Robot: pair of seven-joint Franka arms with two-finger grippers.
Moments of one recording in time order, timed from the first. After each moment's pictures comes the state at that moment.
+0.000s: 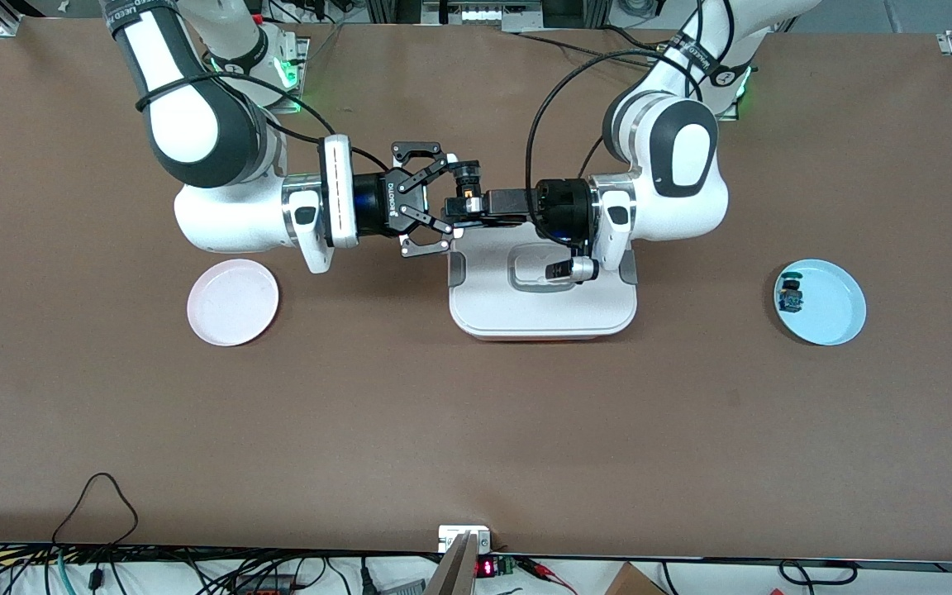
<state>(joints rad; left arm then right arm) -0.13 0.34 -0.44 -1.81 -1.99 2.12 0.44 0.47 0.33 0.00 -1.73 1.76 1.89 -1.81</state>
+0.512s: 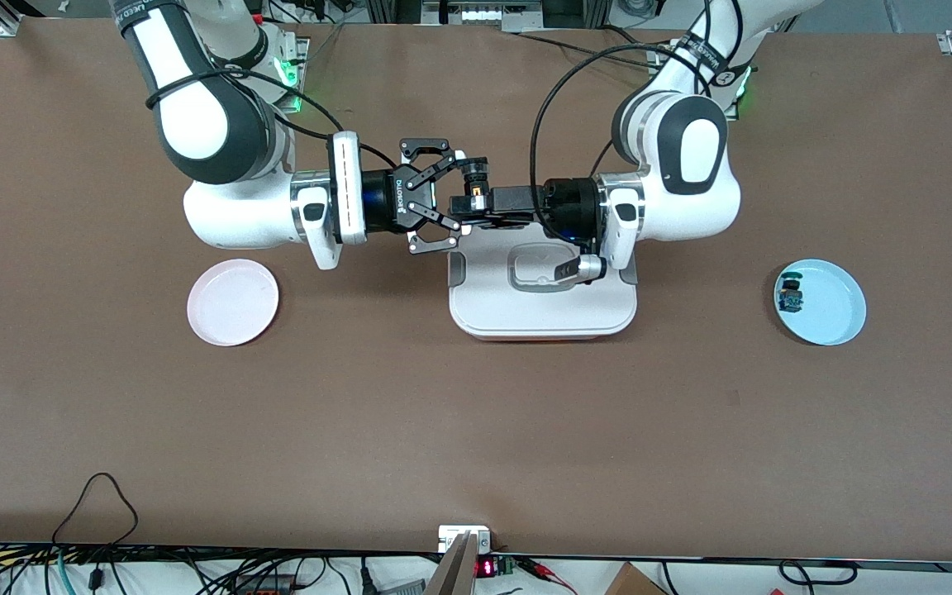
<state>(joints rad) -0.11 0.33 -0.44 -1.81 -1.91 2.12 0.43 0.49 0.33 0.00 -1.73 1.77 1.91 -1.81</state>
